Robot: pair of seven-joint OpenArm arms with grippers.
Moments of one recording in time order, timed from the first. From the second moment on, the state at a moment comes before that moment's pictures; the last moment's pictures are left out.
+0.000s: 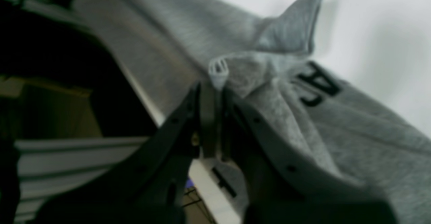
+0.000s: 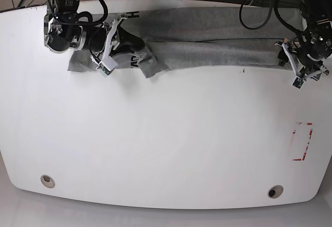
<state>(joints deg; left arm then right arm) 12.1 -21.9 -26.1 101.5 -12.1 -42.0 58.6 -15.5 17.6 8.5 108.6 65.3 40.4 -76.9</state>
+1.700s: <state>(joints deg) 24.9 -17.1 -28.9 102.7 -14.0 -41.9 55.4 -20.5 17.4 14.8 108.5 36.4 40.4 -72.9</state>
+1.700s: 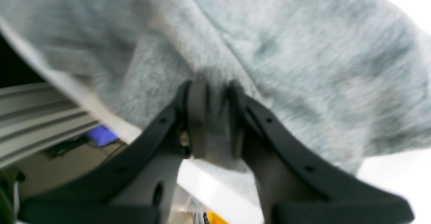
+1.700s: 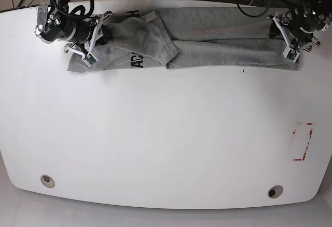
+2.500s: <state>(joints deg) 9.1 -19.0 -19.9 89.6 -14.9 -41.8 53.9 -11.9 19.5 16.6 82.7 24.8 42.1 -42.5</state>
